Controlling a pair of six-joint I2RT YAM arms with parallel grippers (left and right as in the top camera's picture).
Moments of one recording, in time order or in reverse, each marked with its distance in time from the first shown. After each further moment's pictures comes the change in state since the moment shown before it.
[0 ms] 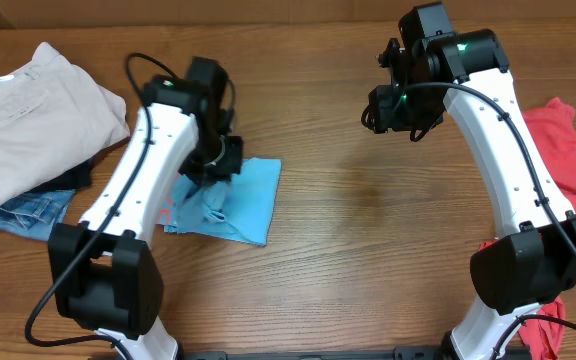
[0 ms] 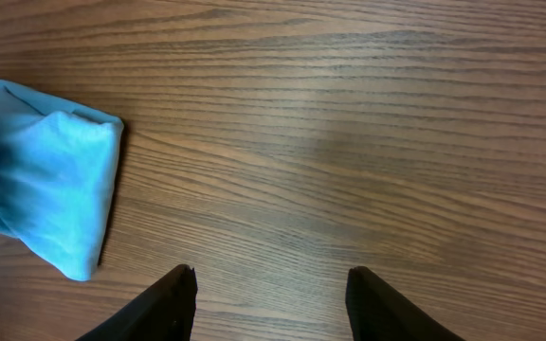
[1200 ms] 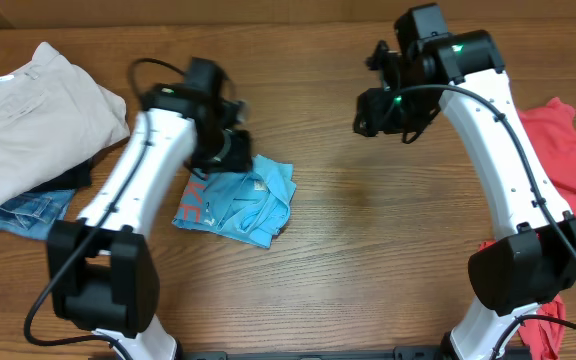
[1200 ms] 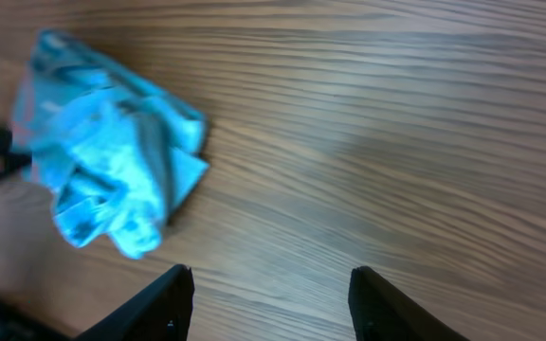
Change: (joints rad) left arm 0.068 0.000 -0.058 0.176 0.179 0.078; right arm 0.028 0.000 0.000 0.001 -0.127 -0.049
